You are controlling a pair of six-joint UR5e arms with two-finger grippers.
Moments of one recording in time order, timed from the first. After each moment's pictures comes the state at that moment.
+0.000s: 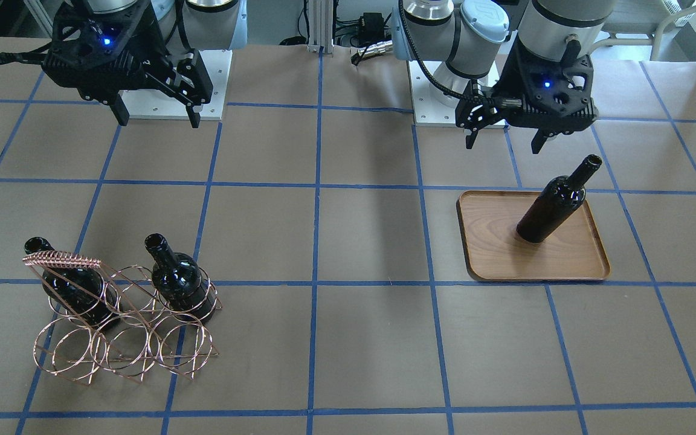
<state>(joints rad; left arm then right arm) -1.58 -1.53 -1.55 -1.61 1.63 0.10 1.66 -1.61 1.51 -1.52 -1.58 0.09</state>
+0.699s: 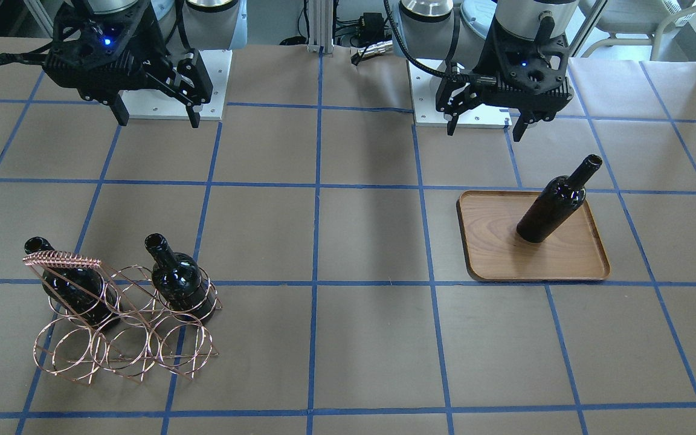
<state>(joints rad) -1.61 -1.51 -1.56 -1.61 1.61 0.08 1.66 -1.61 1.51 -1.52 -1.58 0.09</state>
